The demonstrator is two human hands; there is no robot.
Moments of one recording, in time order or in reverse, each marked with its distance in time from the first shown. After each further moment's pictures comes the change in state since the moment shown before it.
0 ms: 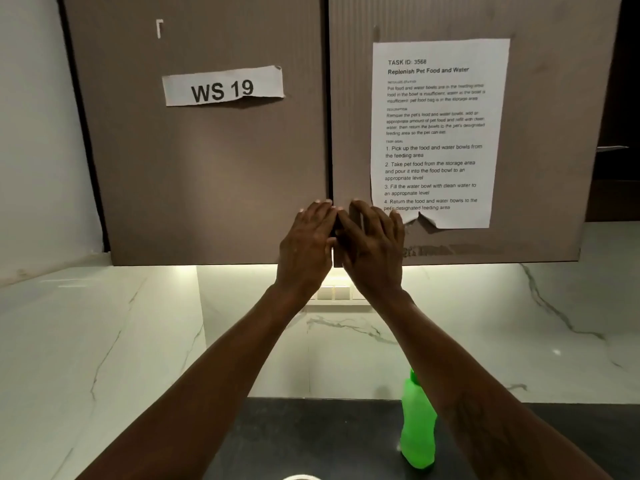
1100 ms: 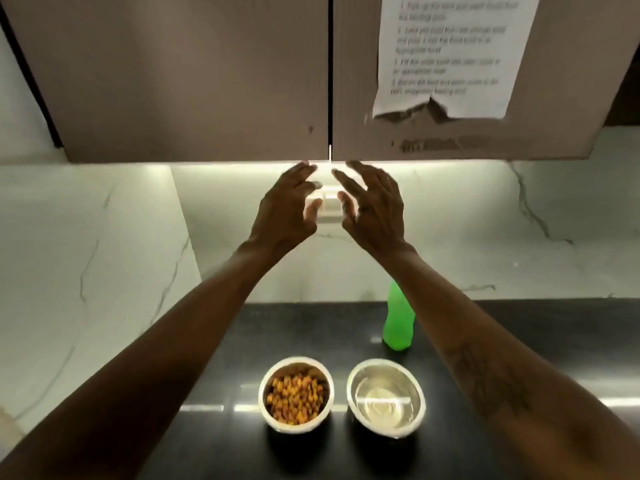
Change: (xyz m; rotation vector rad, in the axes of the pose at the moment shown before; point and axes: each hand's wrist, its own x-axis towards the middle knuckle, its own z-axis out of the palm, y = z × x) left_hand -0.096 -0.031 0.007 -0.102 -0.236 -0.063; right_hand -0.092 -0.010 -0.006 0.089 -0.144 0.000
